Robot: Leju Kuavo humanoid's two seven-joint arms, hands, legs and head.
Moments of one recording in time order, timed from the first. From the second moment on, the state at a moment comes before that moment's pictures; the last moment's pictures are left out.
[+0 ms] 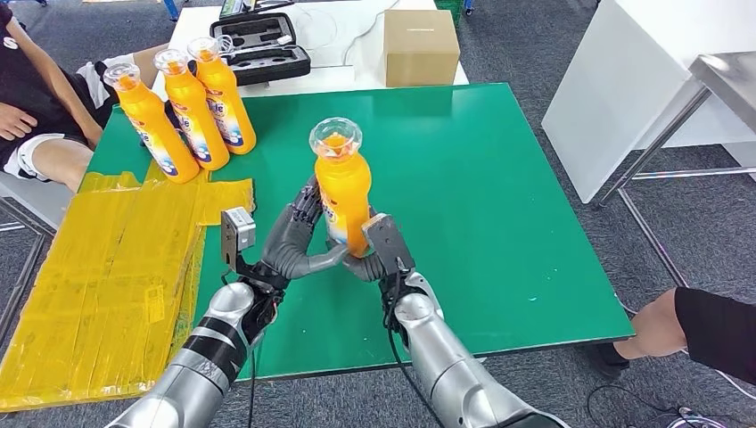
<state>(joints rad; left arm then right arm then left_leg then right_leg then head) -0.52 -0.22 -0.25 -0.81 0.09 -0.27 -0.50 -0.53 0.35 0.23 -0.64 0.23 -0.08 -0.50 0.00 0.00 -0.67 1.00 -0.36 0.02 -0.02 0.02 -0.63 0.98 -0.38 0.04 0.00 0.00</state>
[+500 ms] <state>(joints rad) -0.54 -0.19 -0.21 -0.75 0.09 -0.22 -0.53 -0.54 0.33 0.56 -0.59 0.21 -0.09 -0.46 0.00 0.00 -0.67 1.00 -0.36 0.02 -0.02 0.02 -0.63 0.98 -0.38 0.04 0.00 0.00</state>
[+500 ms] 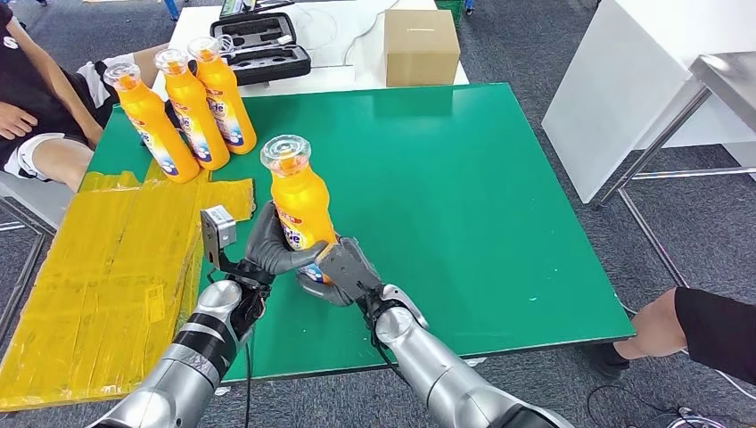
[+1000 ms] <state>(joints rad) -0.52 -0.19 -0.18 -0.72 0.10 -0.21 -0.53 -0.57 0.32 0.61 -0.54 0.30 -0.09 -0.44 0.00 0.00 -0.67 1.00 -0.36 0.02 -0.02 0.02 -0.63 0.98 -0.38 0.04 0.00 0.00</state>
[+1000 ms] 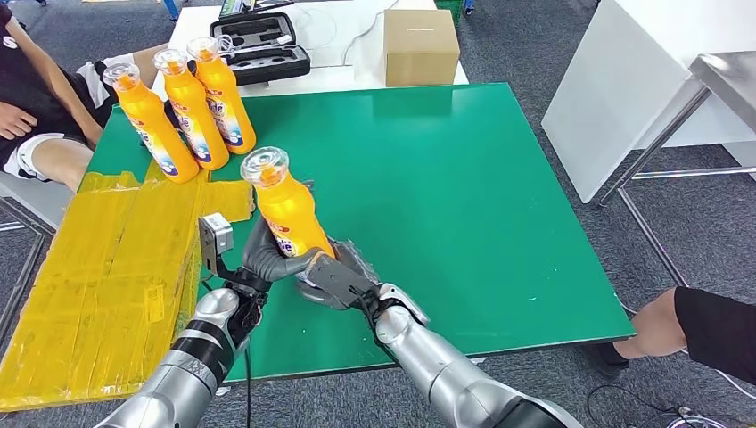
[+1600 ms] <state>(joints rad) -0.51 -0.19 -0.16 -0.73 0.13 -0.19 -0.51 -0.57 0.32 0.59 -0.53 0.36 -0.12 -0.45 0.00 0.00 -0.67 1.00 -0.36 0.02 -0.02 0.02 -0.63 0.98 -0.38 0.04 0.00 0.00</state>
